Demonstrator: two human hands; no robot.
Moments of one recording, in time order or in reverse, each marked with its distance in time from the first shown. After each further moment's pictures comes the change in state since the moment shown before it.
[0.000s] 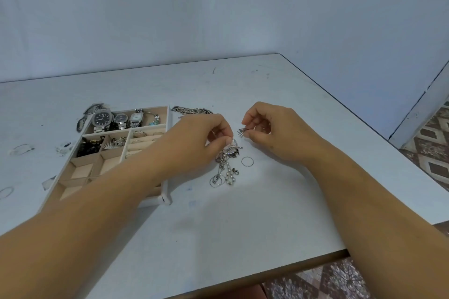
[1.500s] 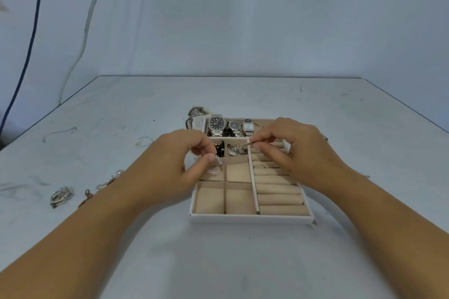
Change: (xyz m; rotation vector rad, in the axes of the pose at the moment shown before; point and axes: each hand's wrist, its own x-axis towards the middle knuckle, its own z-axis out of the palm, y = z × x) left_hand -0.145 -0.140 -0.102 -0.001 0.297 -0.097; right_hand 0.055 -0.114 0.134 -0.083 0.041 -0.463
